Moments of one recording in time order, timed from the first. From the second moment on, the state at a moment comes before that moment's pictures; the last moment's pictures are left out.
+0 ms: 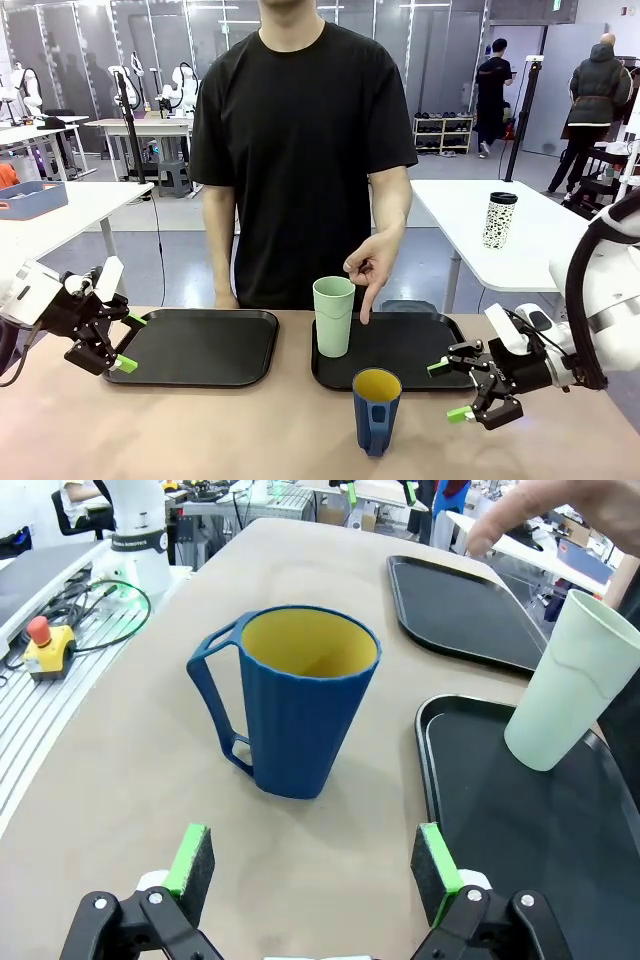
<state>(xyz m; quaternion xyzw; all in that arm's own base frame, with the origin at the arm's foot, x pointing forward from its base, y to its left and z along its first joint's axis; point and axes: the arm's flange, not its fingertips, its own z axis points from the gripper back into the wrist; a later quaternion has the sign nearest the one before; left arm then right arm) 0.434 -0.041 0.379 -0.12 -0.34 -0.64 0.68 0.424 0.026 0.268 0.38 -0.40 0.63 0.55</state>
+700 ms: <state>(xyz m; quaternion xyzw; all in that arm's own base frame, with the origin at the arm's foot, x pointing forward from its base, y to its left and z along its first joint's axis) 0.434 -0.041 0.379 -0.12 -0.34 -0.64 0.68 0.424 0.027 0.267 0.38 -0.40 0.63 0.55</state>
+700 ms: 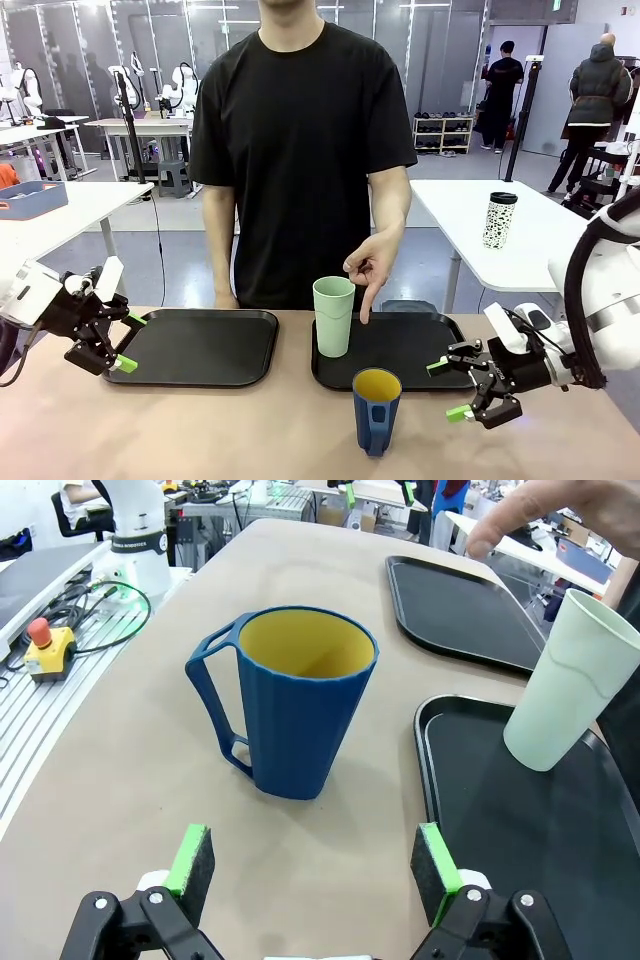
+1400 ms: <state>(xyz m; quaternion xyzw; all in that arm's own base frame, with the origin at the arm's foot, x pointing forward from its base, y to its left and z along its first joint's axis) 0.434 -0.041 0.379 -0.12 -0.34 -0.64 0.68 0.431 0.066 0.256 0.41 -0.38 0.64 0.53</state>
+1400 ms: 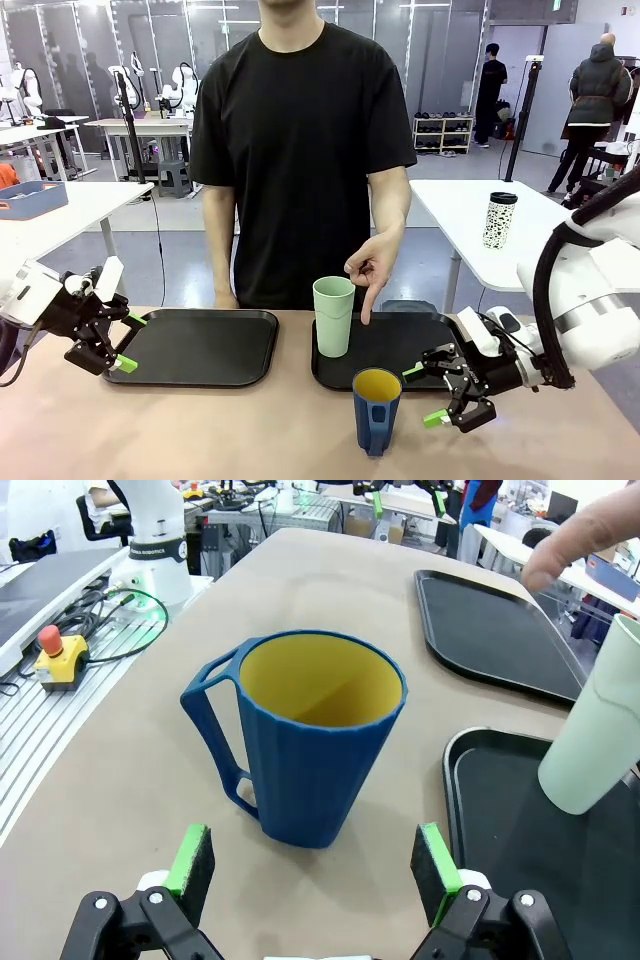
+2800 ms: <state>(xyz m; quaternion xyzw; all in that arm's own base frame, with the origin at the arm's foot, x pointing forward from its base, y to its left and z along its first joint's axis) 0.434 -0.041 0.379 -0.12 -0.34 -0.64 0.68 0.443 0.125 0.226 0.47 -0.36 0.64 0.49</state>
